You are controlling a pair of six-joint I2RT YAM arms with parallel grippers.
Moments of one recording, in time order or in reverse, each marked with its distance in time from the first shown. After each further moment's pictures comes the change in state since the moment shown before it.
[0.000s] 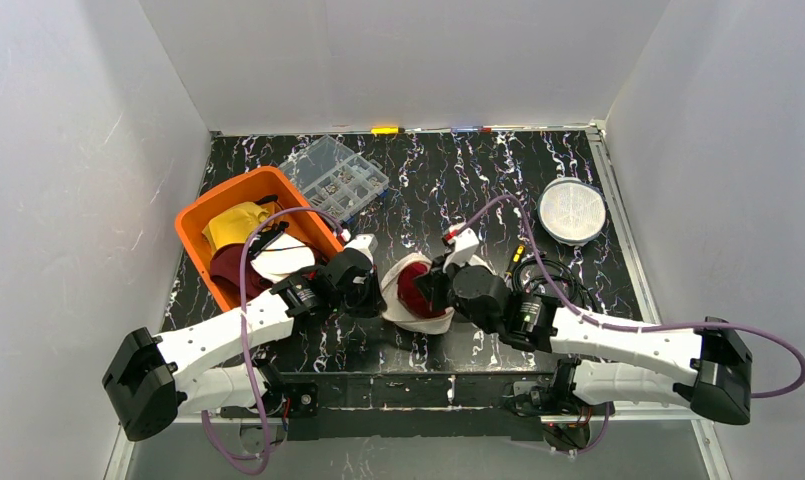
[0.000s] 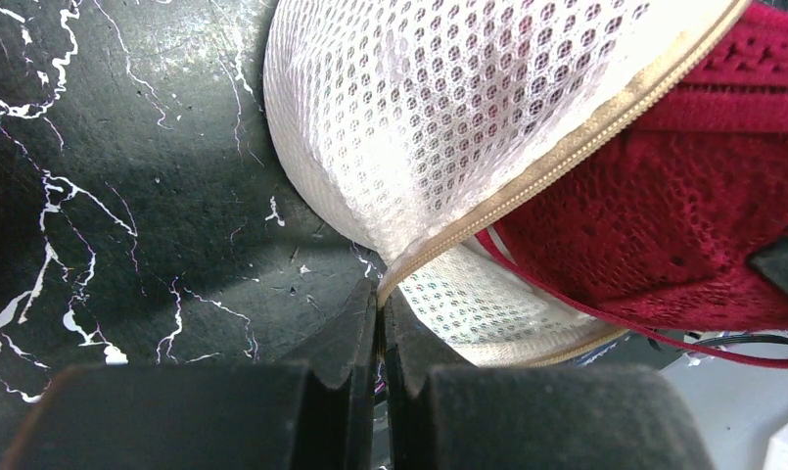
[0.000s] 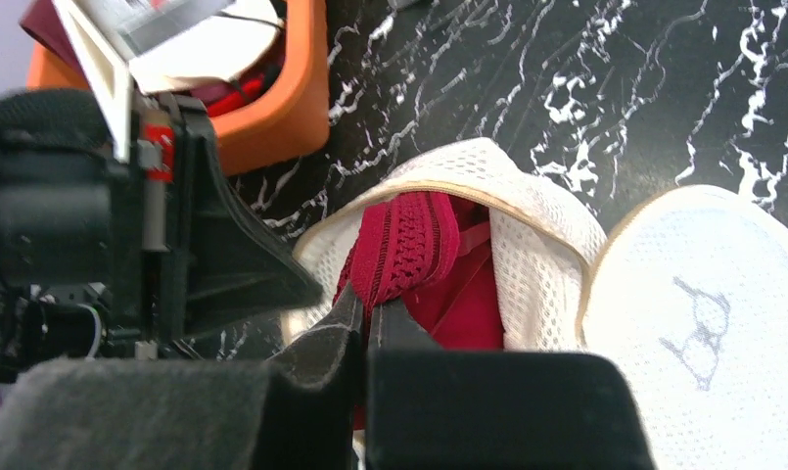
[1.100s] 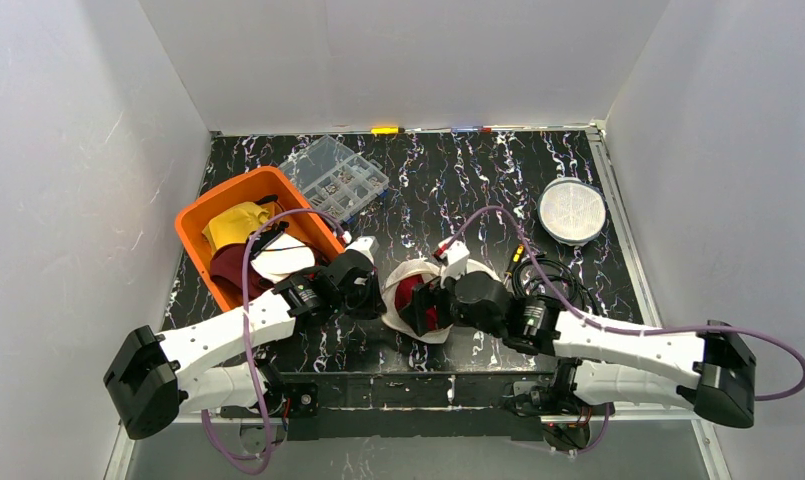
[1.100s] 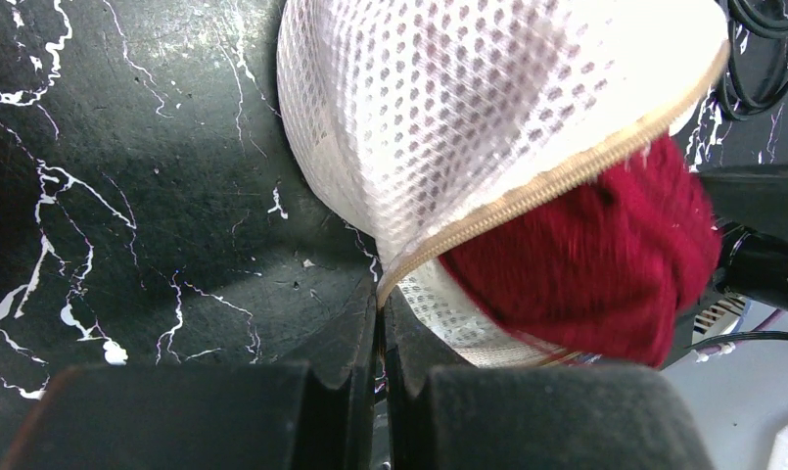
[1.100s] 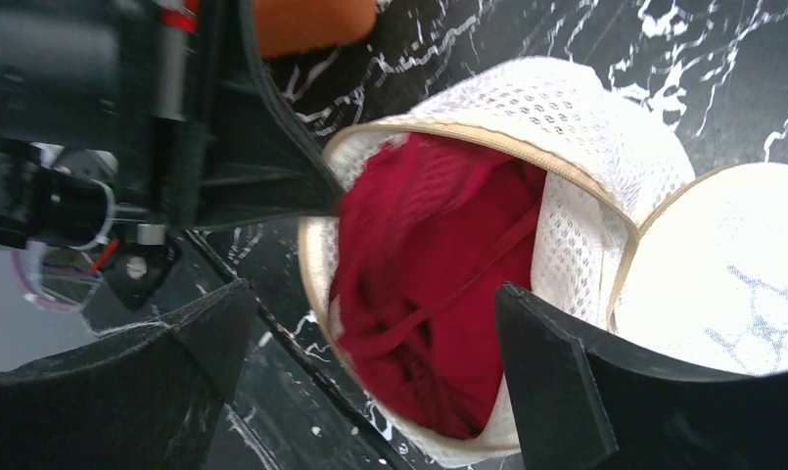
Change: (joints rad) left arm 0.000 0.011 -0.006 -0.002 0.006 -0.003; right arm 0.000 -0.016 -0.066 -0.070 -0.212 -0.025
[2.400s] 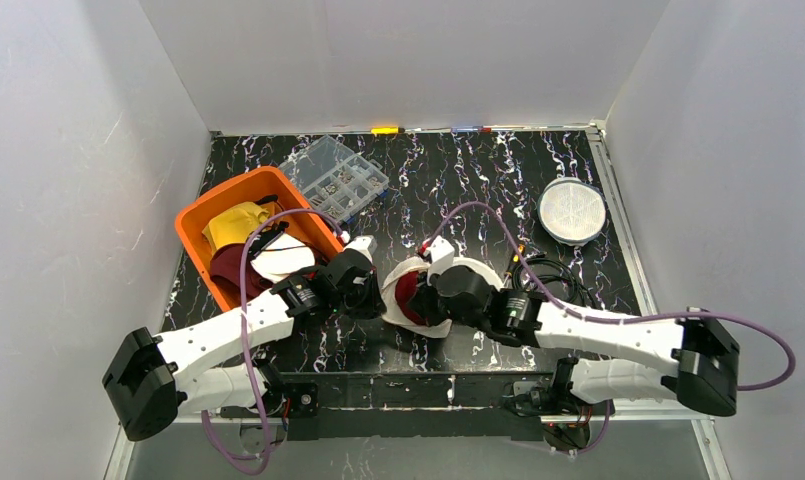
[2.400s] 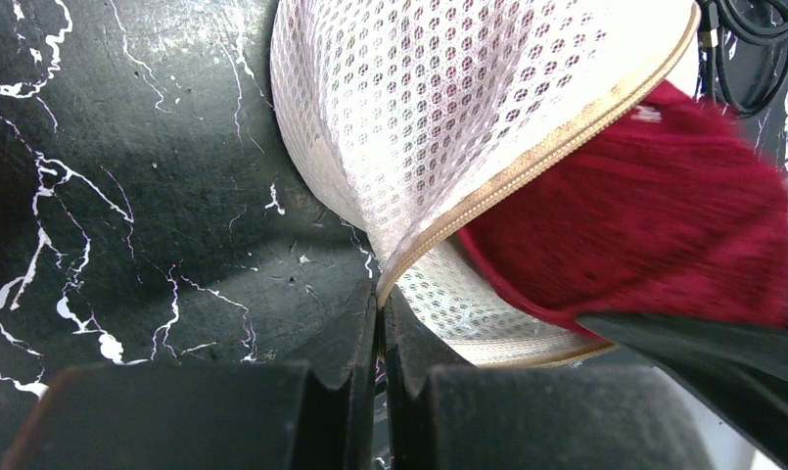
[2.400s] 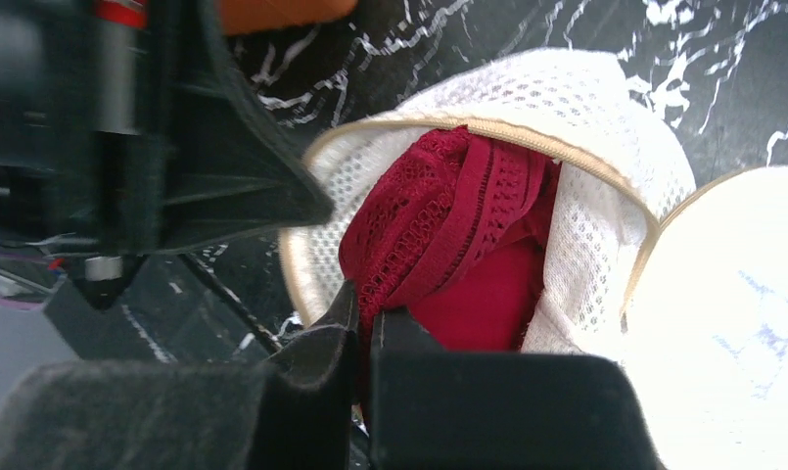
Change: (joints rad) left arm 0.000 -0.010 0.006 -0.014 0.005 -0.016; right arm 0.000 0.116 0.087 -0.053 0.008 -0.017
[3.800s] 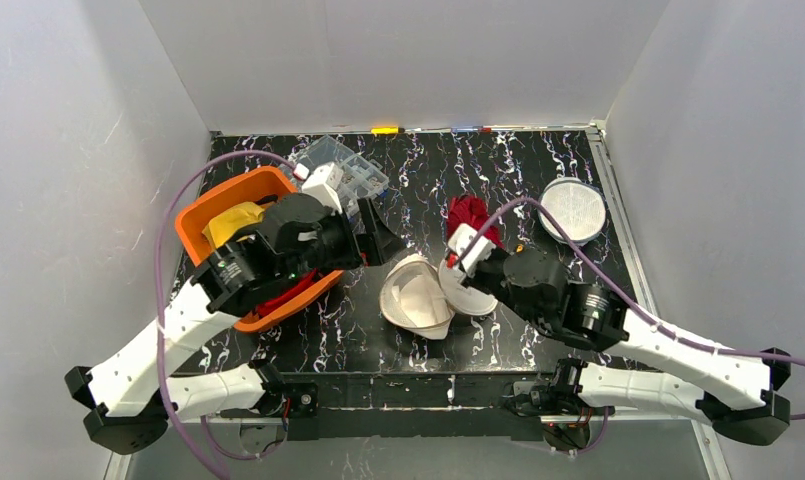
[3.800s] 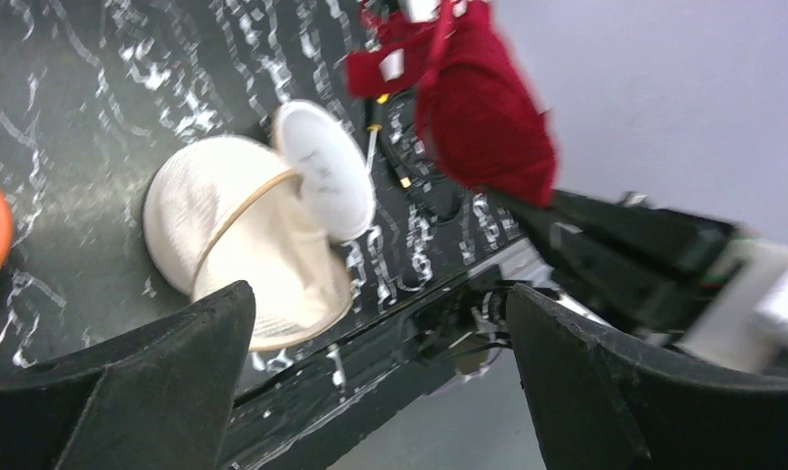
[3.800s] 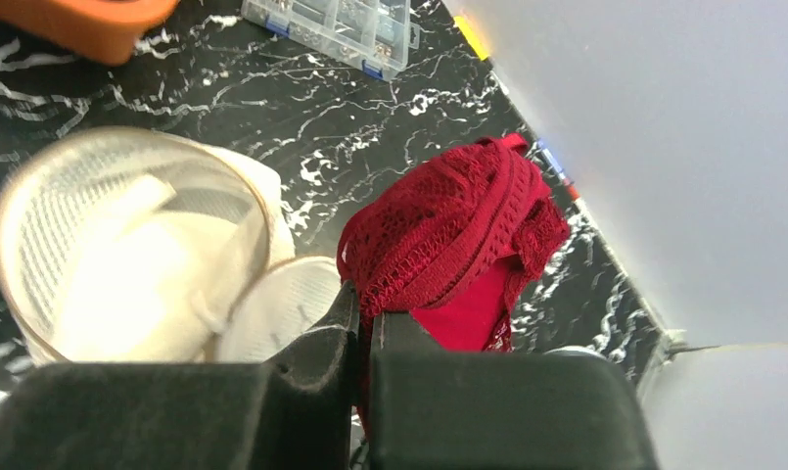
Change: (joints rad) left arm 0.010 -0.089 0.573 -0.328 -0.046 -0.052; right arm -0.007 -0.294 0.261 -0.305 0.254 -0.819
